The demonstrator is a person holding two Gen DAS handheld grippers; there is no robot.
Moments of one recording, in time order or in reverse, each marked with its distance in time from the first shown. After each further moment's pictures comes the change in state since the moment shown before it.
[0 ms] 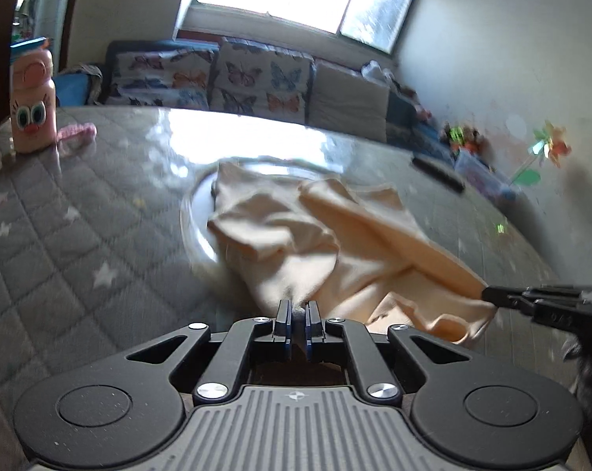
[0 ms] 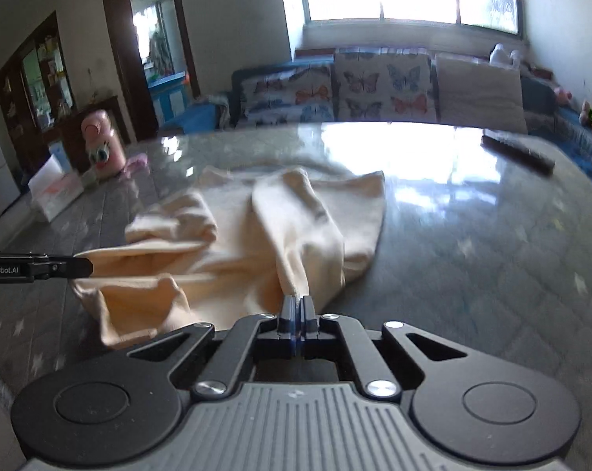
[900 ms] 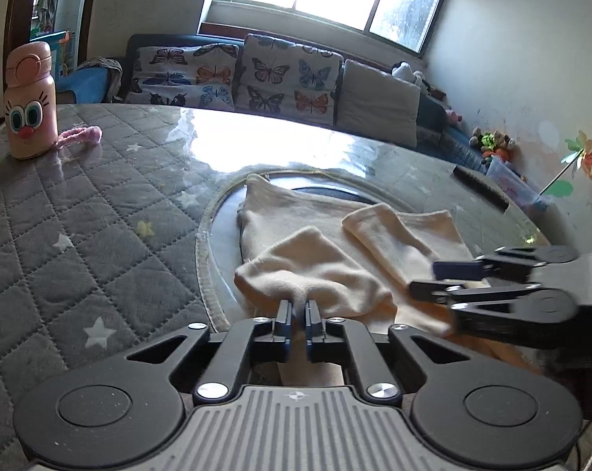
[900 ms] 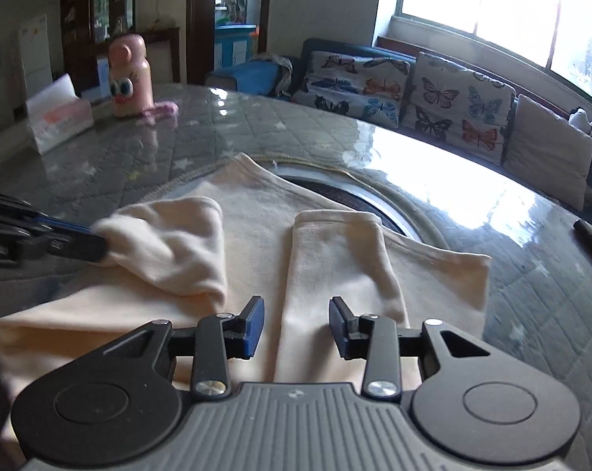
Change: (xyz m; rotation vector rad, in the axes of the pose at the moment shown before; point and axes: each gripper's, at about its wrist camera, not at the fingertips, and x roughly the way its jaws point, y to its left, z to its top) left arm 0.057 0.026 0.043 -0.050 -0.044 0.074; right arm 0.134 0.050 0.073 -0.299 0.051 0.029
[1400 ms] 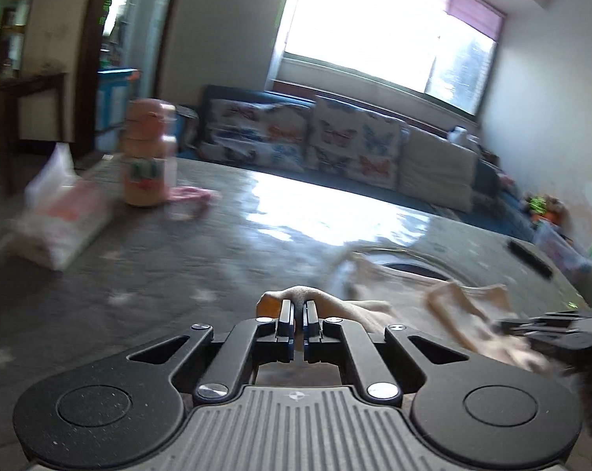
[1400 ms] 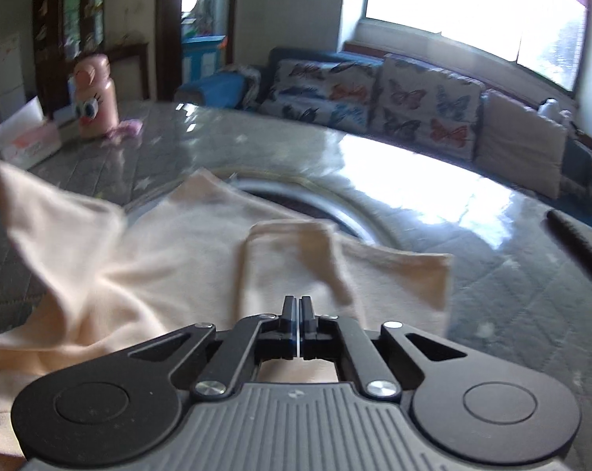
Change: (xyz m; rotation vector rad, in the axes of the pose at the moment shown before) left arm -0.089 0.074 0.007 -0.099 -0.180 0.213; right arm -0.020 -0.027 -0.004 0.070 -0.052 -0.082
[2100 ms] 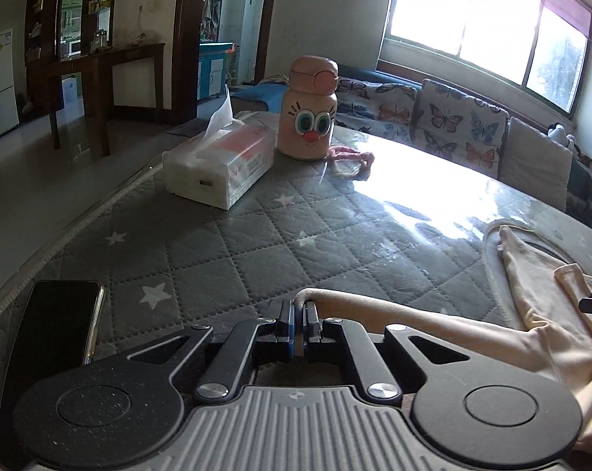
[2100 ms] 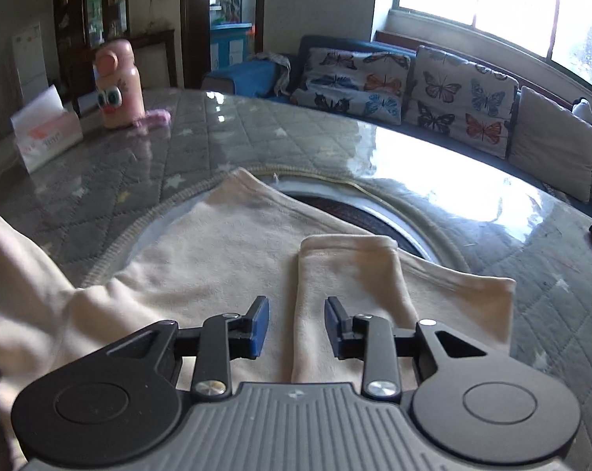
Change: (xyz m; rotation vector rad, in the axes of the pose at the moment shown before) left arm -0.007 0.091 -0.034 -0.080 0.081 0.256; right arm 0.045 0.036 0.023 -0.058 0.070 0.091
